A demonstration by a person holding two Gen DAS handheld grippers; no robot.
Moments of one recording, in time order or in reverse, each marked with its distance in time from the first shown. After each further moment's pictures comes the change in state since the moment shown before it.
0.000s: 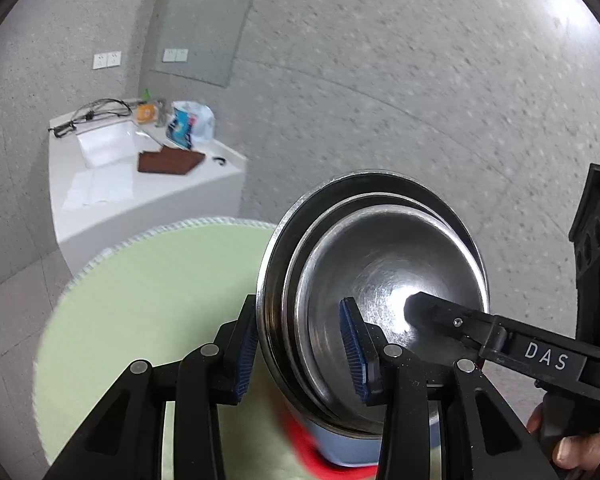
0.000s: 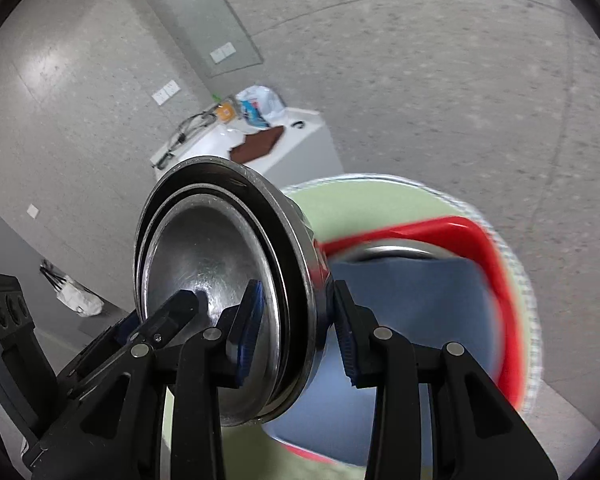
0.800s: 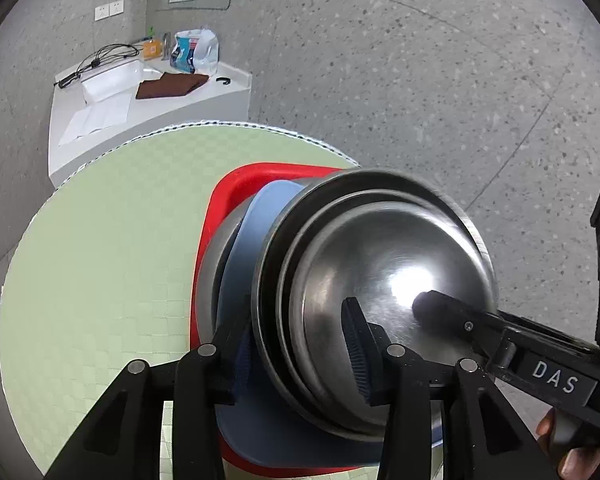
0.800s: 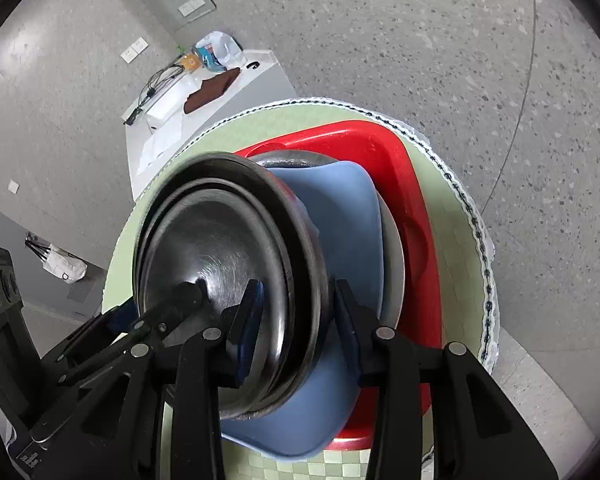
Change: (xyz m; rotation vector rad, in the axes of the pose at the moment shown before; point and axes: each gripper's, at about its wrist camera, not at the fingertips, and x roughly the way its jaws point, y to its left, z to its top) left arm 0.107 -0.067 -0.011 -0.033 0.238 0.124; right arm 0.040 -0.101 -0.031 0.011 0.193 -0.035
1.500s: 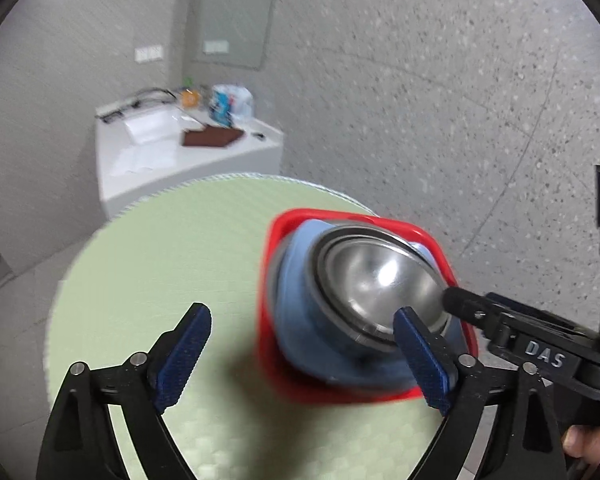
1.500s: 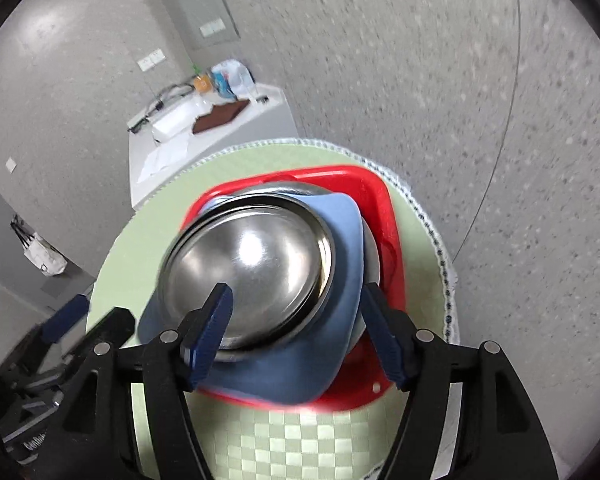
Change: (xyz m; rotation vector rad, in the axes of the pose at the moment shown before) left arm -0.103 0.005 -0.073 -0.022 -0.235 0.103; right arm -0.056 0.023 -0.030 -0.133 -0.172 -0.073
